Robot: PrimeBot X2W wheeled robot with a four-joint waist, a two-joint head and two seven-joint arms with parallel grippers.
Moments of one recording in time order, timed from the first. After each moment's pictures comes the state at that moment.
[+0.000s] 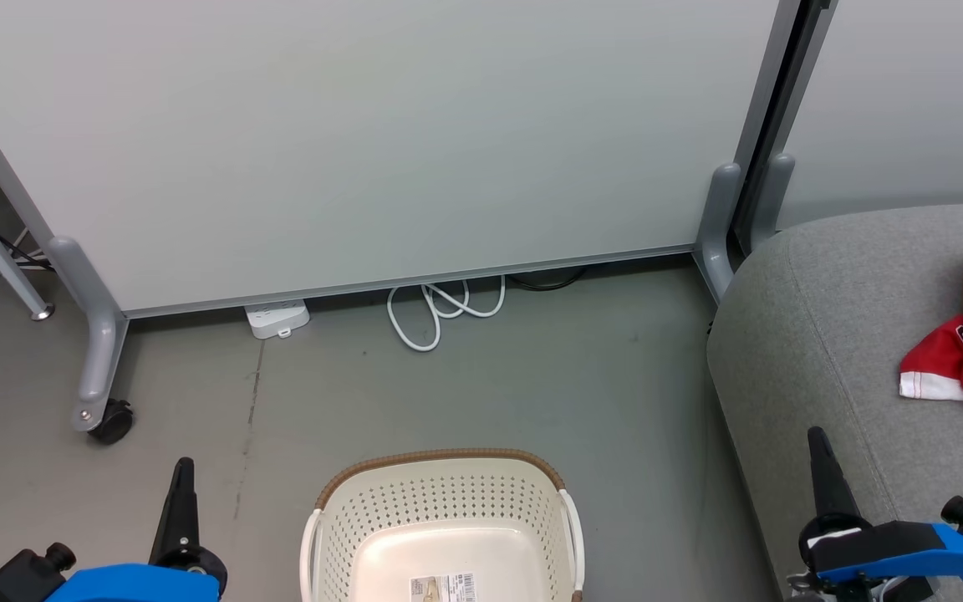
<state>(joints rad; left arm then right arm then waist) -0.07 0.04 0.04 0.29 -1.02 -0.12 -0.04 -0.06 -0.06 -0.05 0.27 0.97 0.13 -0.04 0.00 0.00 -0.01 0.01</state>
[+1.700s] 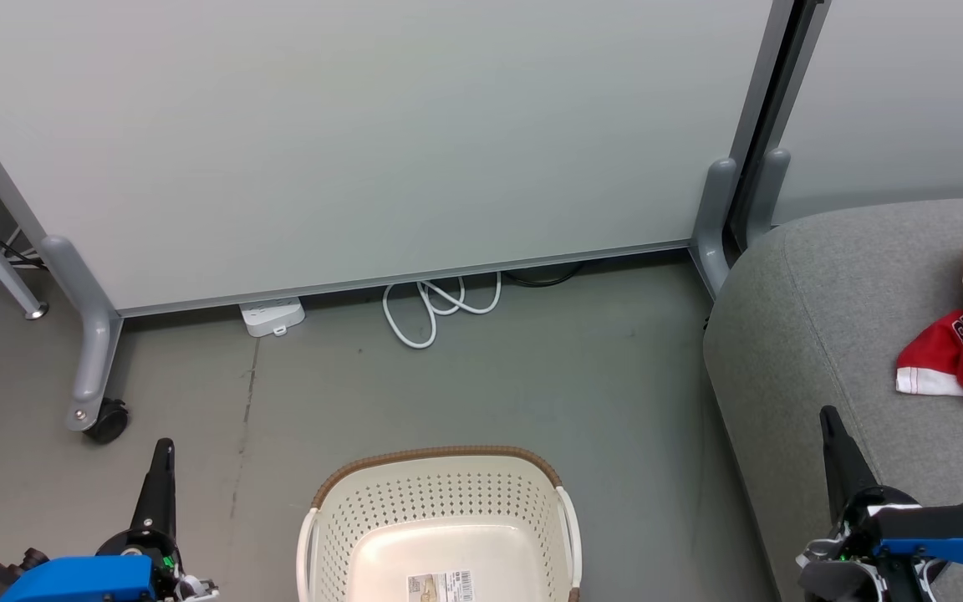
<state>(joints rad) -0.10 0.05 0.10 0.26 -1.47 -0.13 0.08 -0.09 -0.05 -0.10 0.25 1.46 0.13 0.08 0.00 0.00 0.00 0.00</state>
